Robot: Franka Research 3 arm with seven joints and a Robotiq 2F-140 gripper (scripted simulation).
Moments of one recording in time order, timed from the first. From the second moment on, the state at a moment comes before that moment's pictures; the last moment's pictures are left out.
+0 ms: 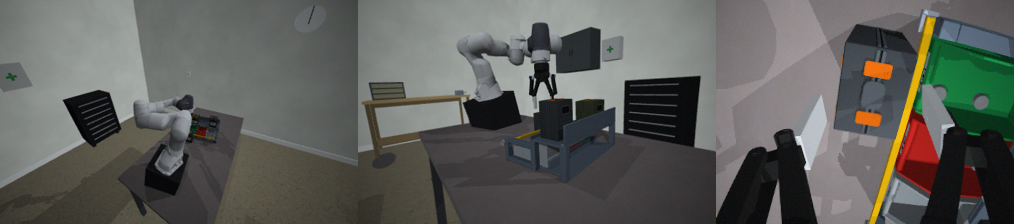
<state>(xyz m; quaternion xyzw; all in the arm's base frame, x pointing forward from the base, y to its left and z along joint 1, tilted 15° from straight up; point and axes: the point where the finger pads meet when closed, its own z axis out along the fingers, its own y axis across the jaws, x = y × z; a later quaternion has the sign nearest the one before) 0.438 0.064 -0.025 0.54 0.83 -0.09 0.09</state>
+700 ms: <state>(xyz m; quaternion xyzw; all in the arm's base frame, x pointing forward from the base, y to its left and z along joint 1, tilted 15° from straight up) 0.438 0.065 -0.025 0.47 0.87 -0.10 0.09</state>
